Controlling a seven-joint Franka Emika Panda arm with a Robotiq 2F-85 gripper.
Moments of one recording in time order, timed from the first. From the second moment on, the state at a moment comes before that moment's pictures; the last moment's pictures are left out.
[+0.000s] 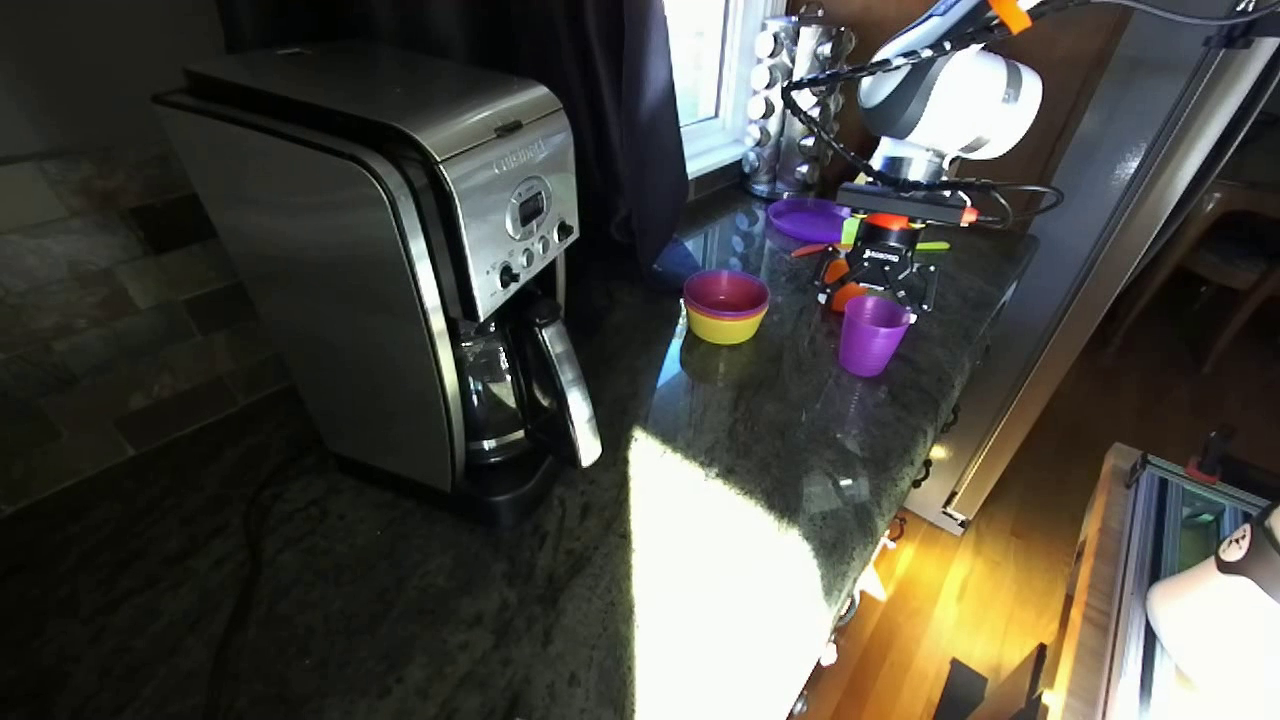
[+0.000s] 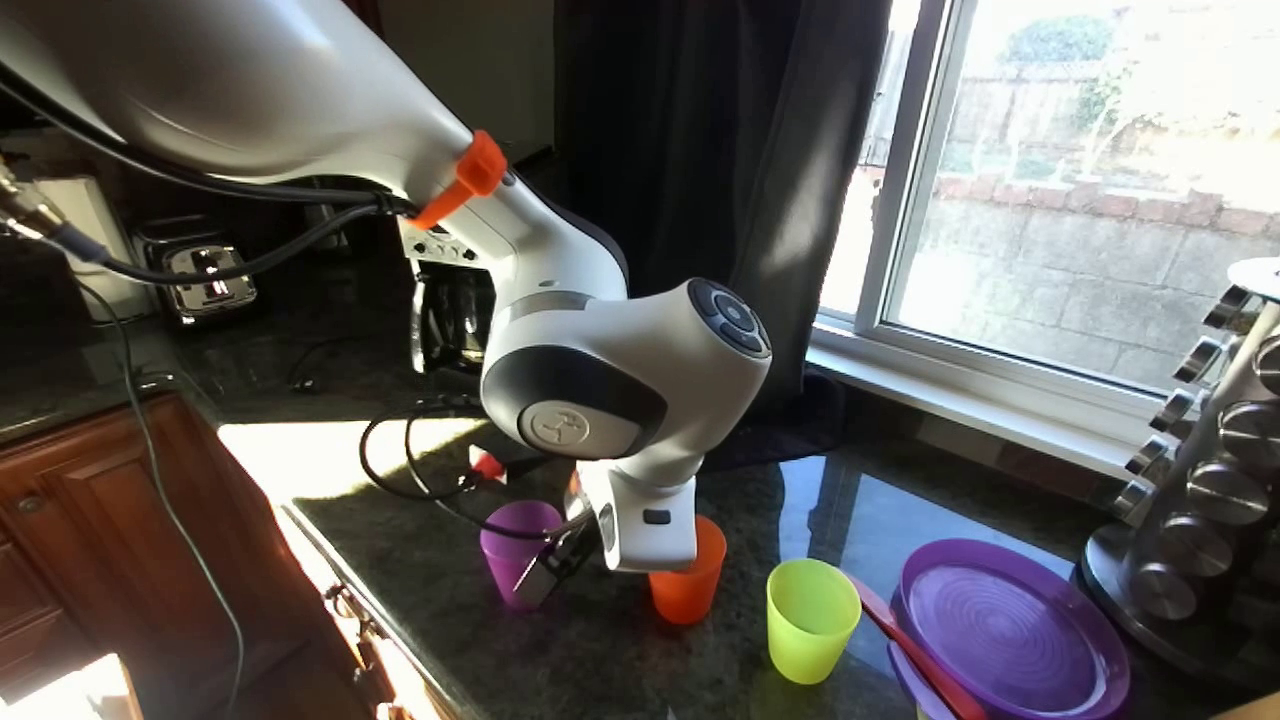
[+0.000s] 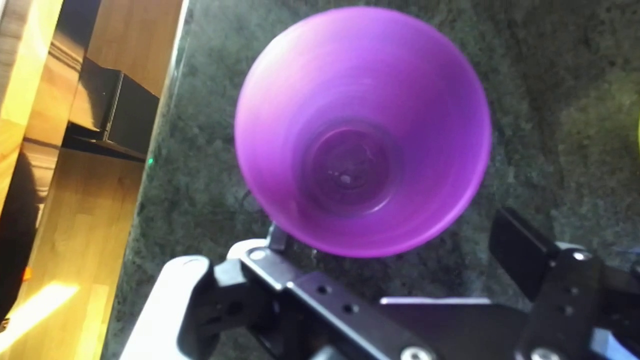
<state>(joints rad) -0.20 0.14 -0.18 -2.33 0.45 2.13 0.67</state>
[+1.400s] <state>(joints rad) -0.23 0.30 -0.19 -2.21 0.65 1.90 0.40</state>
